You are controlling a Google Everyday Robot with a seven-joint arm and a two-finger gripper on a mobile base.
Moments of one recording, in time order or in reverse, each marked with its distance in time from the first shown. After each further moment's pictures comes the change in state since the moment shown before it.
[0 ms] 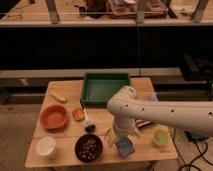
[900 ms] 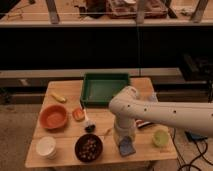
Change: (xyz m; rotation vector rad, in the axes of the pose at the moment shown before) arm 0.001 0.005 -0.009 0.014 0.024 0.041
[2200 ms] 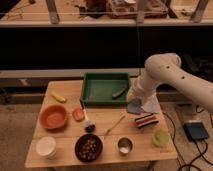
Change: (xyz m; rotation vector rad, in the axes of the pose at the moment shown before) arm 0.130 0.090 -0.124 0.356 0.314 0.336
